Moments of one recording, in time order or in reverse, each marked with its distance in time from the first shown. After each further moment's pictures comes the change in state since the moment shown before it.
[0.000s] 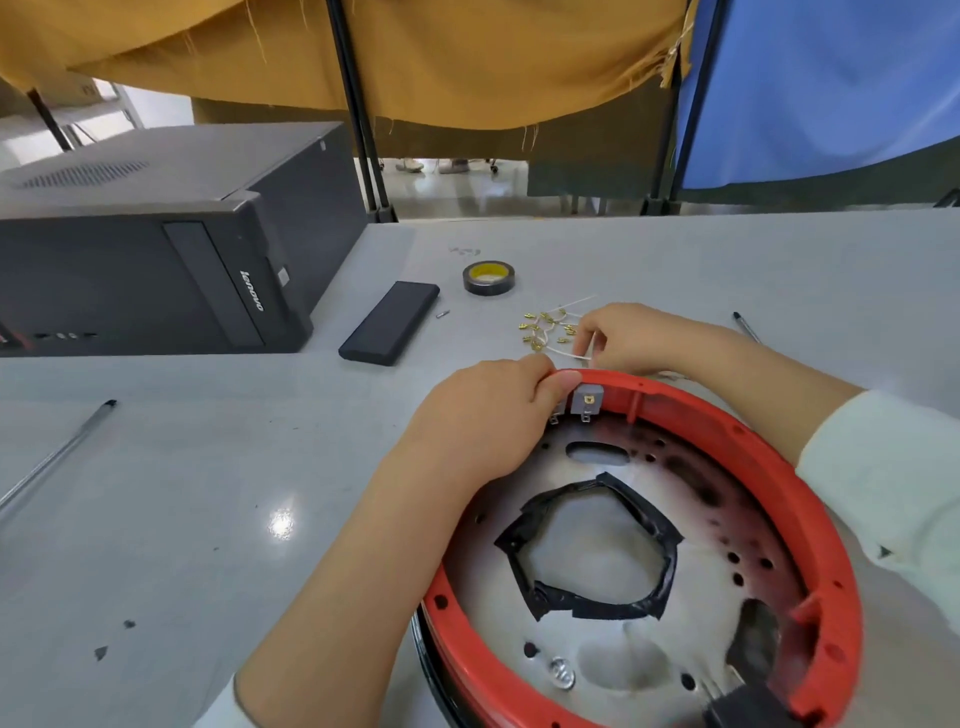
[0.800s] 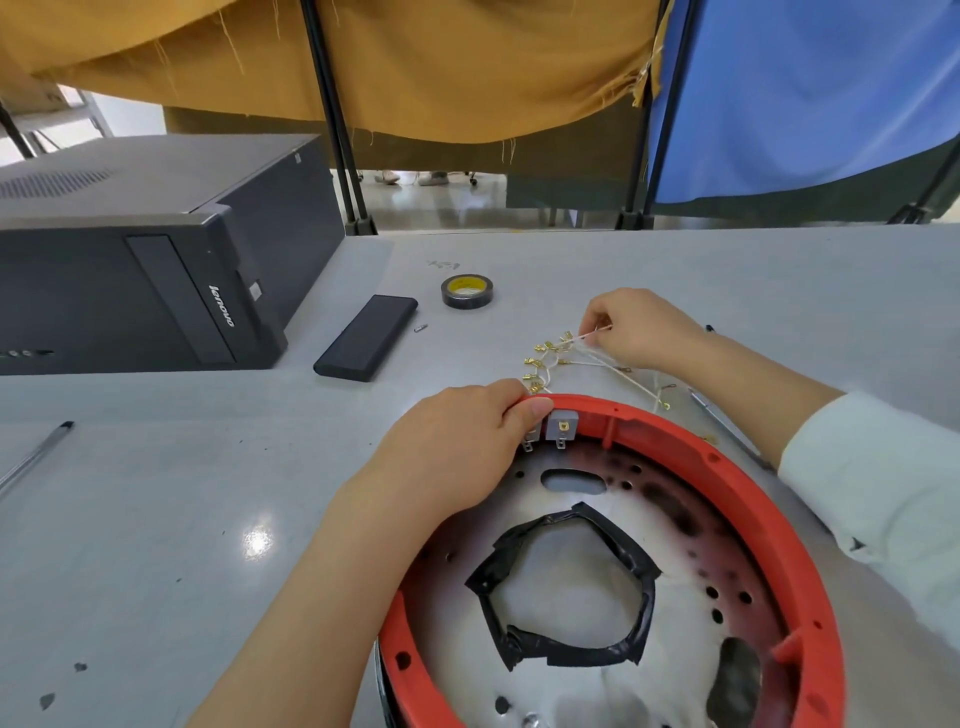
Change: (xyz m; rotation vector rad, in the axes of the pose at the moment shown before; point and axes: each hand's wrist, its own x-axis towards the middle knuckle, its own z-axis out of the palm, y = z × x) left_hand -0.006 -0.007 -0.001 -0.051 -0.028 0.025; right_hand 0.005 0.030 -0.009 0.097 0.257 0.079
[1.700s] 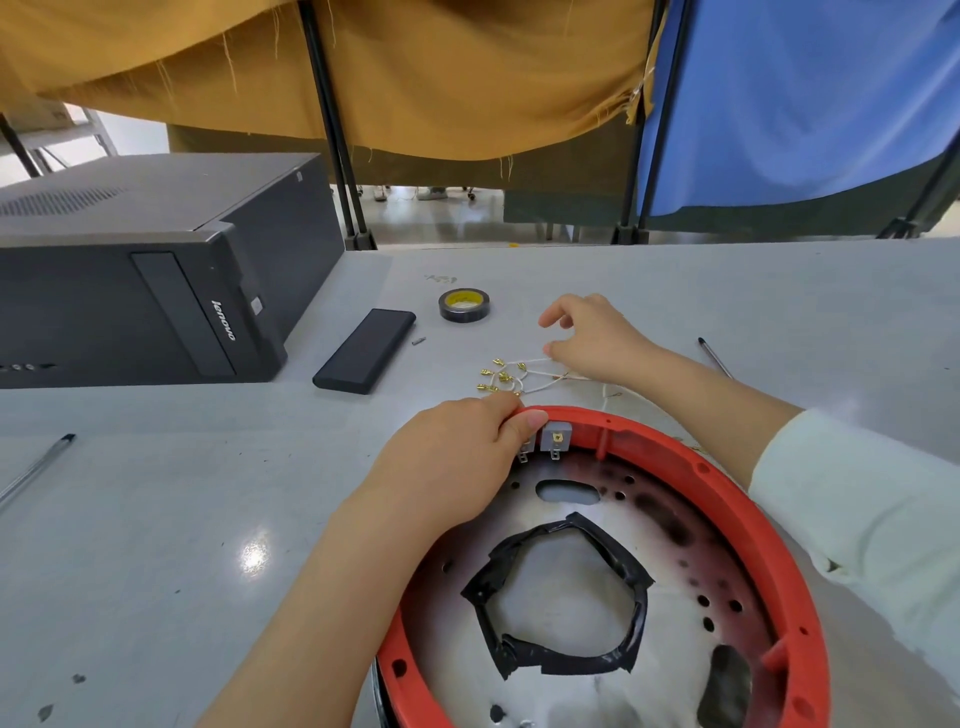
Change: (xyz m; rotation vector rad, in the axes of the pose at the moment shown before) left_hand -0.003 0.001 0.002 0.008 0.029 0.009; right_hand 0.000 -0.031 0.011 0.243 0.039 0.013
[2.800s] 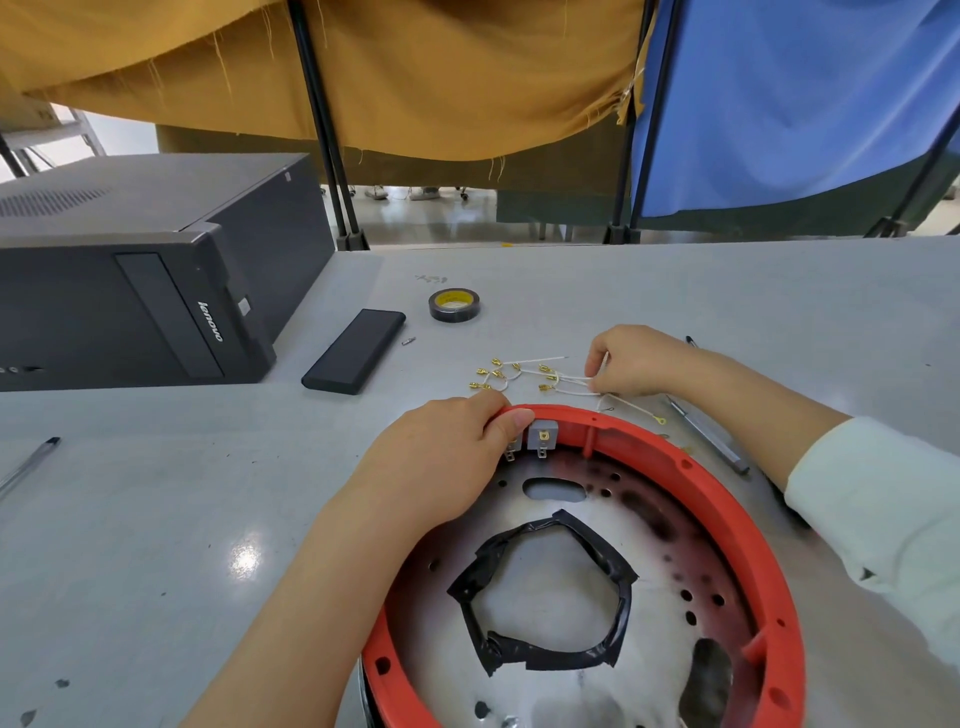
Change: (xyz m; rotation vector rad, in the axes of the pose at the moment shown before) left_hand 0.000 0.000 0.000 -0.014 -0.017 -0.014; right_hand -0.016 0.033 -0.024 -0.303 -0.214 0.069
